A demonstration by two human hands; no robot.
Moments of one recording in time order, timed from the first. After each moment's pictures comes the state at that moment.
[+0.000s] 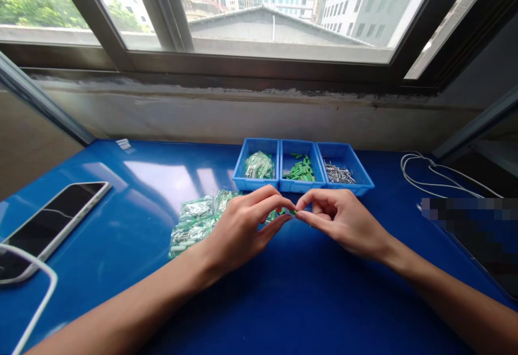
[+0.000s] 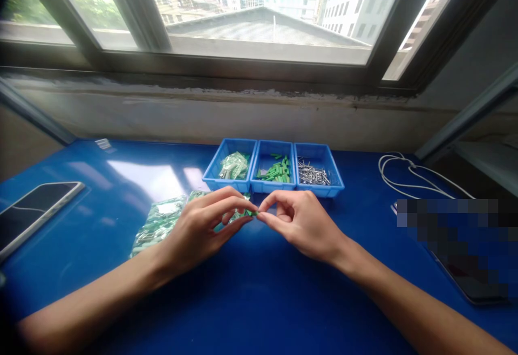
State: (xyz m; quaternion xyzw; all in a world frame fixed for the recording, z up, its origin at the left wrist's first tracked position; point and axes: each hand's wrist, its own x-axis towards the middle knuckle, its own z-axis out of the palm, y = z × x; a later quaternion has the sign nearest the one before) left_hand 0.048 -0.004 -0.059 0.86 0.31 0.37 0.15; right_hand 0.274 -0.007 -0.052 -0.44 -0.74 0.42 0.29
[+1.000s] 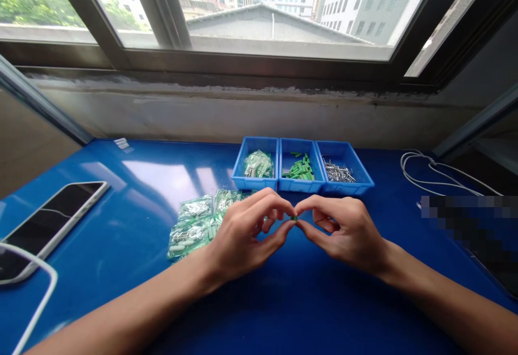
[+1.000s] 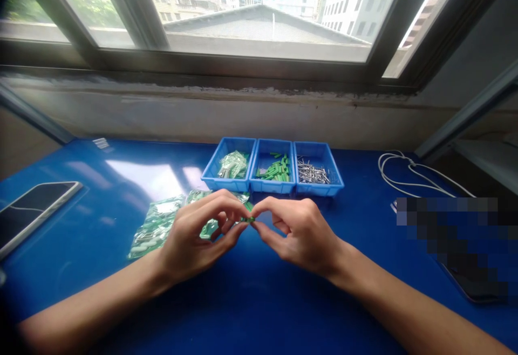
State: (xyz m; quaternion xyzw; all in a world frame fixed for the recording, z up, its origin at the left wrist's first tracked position) left_hand 0.053 -0.014 -0.057 0.82 0.27 0.45 0.21; right_hand 0.267 -0.018 -0.053 -0.33 -0.84 0.15 0.40
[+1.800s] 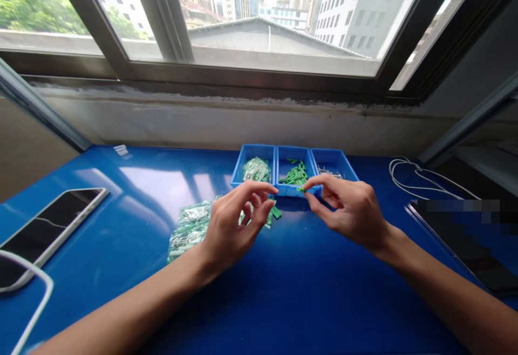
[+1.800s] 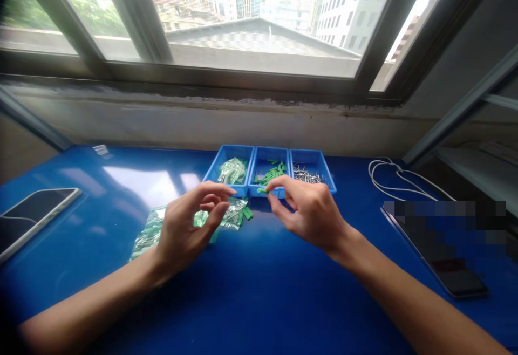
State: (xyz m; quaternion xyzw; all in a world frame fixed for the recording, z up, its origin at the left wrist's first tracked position) left_hand 0.047 -0.006 -0.055 0.78 0.33 0.50 0.15; right_hand 0.284 0.005 -0.039 -0.40 -0.83 -0.02 0.39
